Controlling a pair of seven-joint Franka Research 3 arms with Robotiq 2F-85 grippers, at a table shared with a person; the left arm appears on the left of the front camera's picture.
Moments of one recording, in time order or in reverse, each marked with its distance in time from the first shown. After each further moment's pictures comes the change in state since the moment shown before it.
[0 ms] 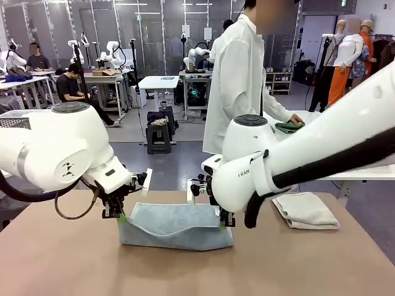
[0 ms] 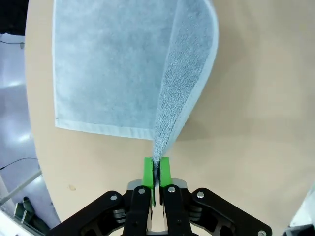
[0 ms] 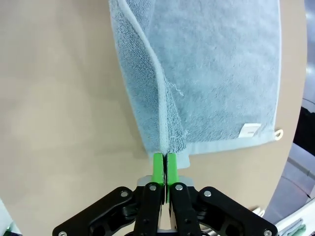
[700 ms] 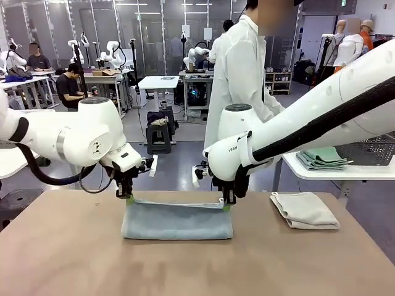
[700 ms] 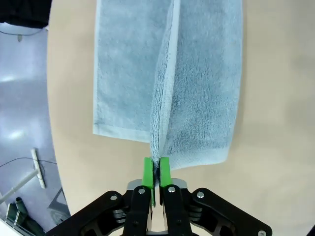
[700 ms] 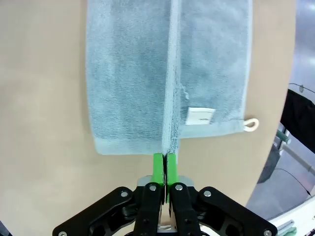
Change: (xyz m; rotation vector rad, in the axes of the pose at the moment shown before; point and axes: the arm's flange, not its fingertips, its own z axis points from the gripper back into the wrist) left arm -0.002 0.110 -0.041 -0.045 0.004 0.041; right arm -0.012 -0.106 -0.024 0.045 0.092 0.005
